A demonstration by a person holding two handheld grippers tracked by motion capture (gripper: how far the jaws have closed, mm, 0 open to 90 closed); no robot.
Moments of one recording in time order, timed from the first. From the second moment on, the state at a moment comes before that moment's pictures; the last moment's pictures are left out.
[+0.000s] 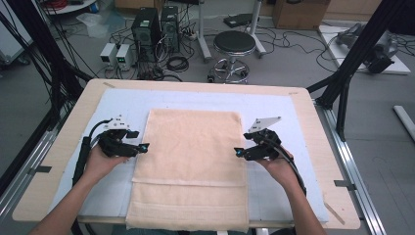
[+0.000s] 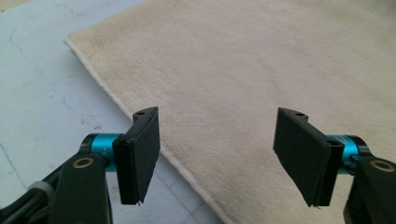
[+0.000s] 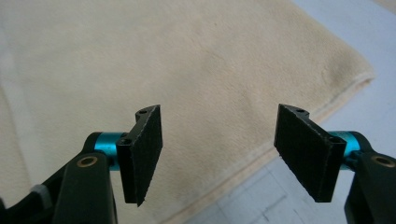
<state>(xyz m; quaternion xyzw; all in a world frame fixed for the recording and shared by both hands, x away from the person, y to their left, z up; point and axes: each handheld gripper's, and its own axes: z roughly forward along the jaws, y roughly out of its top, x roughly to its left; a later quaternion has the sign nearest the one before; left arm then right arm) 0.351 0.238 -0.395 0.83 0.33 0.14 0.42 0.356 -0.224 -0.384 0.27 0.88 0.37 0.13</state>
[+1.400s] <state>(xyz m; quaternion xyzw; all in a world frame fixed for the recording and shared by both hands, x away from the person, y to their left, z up) 0.297 0.229 -0.437 0.88 0.25 0.11 0.40 0.320 -0.216 -0.434 0.23 0.90 0.36 0.08</state>
